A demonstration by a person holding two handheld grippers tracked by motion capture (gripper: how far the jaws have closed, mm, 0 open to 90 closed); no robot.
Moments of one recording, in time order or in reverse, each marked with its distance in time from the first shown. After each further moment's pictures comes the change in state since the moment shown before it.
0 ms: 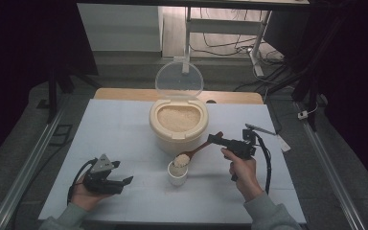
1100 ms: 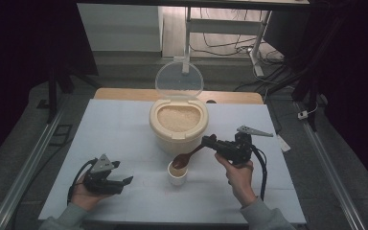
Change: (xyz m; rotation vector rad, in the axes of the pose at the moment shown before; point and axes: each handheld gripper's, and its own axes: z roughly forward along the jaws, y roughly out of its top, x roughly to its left) left arm 0.000 0.000 0.001 0.002 0.003 -0.001; right arm 0.042 -0.016 0.003 -0.028 -0.037 -0.405
